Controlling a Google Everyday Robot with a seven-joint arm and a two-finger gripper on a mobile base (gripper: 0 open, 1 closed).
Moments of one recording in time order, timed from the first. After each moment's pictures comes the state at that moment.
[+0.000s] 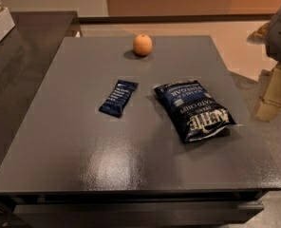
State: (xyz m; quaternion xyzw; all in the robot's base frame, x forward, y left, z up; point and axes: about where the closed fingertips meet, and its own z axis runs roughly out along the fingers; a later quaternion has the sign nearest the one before) arm 0.438 -0.217 0.976 -0.60 0.78 -0.03 0.16
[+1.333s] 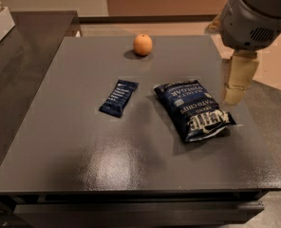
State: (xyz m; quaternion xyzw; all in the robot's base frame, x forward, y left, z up) arm 0.479 -0.161 0.972 -0.69 0.71 -0.03 0.15
